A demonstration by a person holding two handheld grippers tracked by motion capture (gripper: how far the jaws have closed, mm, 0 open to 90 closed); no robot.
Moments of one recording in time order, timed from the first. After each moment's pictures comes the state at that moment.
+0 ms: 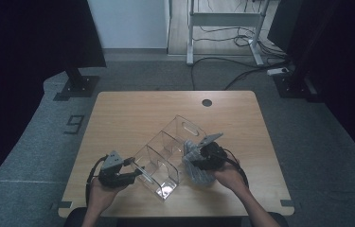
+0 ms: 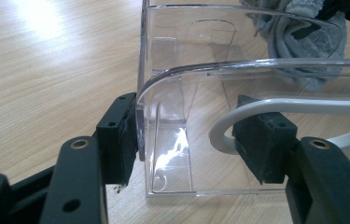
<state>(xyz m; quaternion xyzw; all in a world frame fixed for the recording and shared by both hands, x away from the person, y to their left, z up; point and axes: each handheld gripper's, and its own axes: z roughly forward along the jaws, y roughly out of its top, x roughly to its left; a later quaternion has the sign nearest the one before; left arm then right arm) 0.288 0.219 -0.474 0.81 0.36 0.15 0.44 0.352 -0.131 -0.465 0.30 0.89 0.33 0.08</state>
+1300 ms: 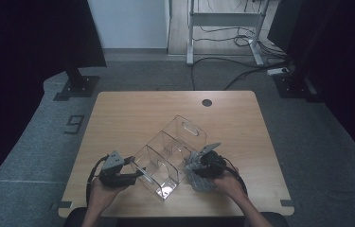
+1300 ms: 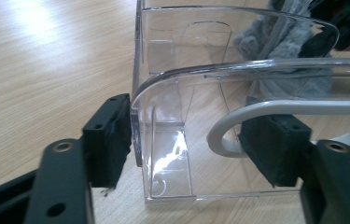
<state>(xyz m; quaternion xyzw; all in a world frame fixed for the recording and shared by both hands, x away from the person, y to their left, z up) 0.289 0.219 -0.475 0.81 0.35 0.15 0.45 0.345 -0.136 -0.507 0.32 0.90 0.30 0.07</state>
